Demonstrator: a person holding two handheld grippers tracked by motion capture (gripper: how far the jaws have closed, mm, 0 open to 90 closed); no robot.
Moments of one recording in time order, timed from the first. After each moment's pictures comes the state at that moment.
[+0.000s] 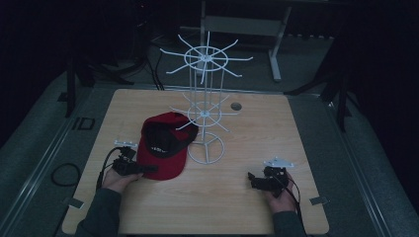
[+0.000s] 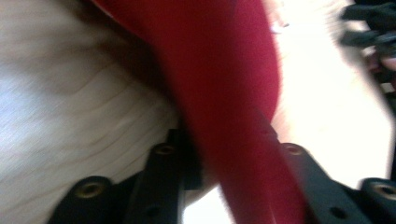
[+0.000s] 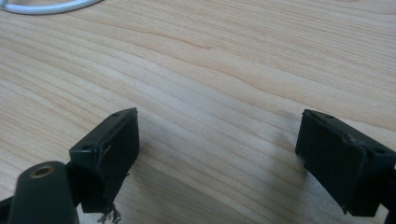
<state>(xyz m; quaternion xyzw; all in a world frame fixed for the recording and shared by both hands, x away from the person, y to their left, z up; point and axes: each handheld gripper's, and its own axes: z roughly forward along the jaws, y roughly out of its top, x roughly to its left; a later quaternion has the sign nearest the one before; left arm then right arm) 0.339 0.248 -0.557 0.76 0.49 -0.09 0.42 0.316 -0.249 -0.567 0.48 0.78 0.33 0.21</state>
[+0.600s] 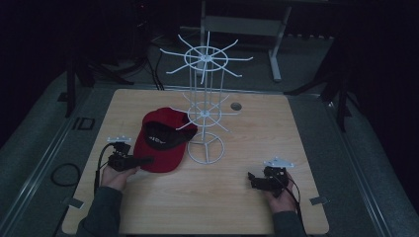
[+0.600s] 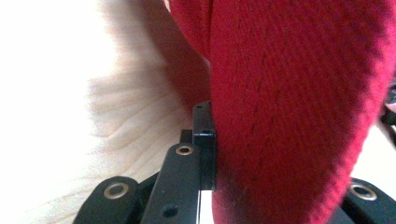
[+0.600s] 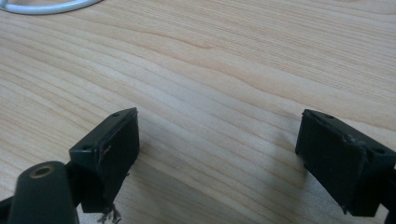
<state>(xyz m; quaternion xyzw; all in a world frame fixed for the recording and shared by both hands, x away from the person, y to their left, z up) 0.334 0.255 -0.534 0.73 0.51 -0.02 0.45 0.316 -0.249 -0.567 0.48 0.78 0.33 0.21</state>
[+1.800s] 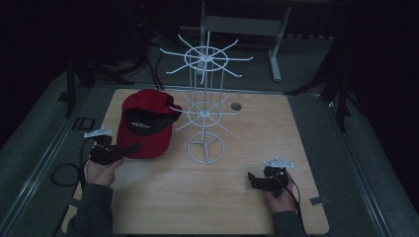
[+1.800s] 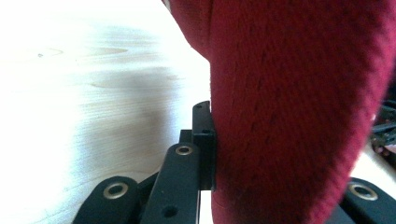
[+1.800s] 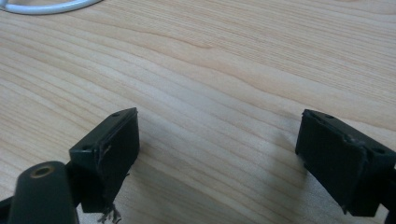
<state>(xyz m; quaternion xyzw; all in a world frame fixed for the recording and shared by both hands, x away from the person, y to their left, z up) 0.322 0.285 -0.491 0.69 0.52 0.06 0.50 0.316 -0.249 -0.567 0.48 0.78 0.33 0.21</state>
